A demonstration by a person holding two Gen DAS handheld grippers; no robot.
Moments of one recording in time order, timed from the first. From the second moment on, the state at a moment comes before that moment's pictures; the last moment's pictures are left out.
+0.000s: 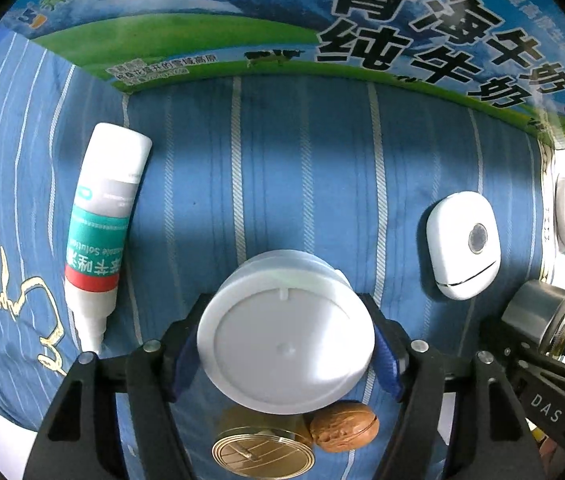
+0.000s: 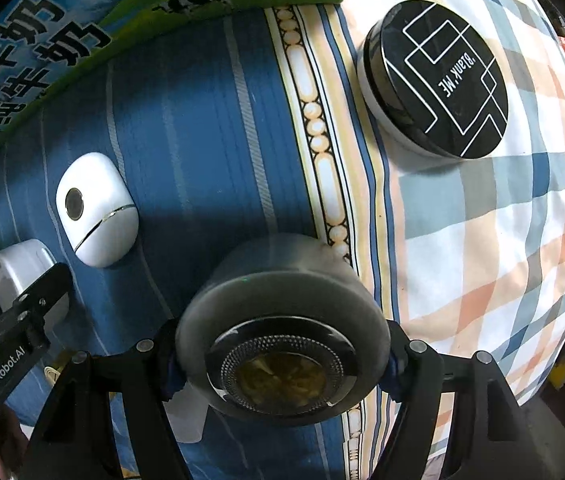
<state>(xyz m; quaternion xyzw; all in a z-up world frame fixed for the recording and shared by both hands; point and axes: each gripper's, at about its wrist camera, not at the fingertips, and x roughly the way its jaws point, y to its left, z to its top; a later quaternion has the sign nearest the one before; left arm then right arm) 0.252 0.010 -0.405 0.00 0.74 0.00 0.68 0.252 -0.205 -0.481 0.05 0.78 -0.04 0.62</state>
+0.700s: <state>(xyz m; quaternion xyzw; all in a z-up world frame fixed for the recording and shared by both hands) 0.148 -0.017 -0.317 0.02 0.68 -0.02 0.73 0.199 -0.219 -0.458 0.01 0.73 -0.02 0.68</state>
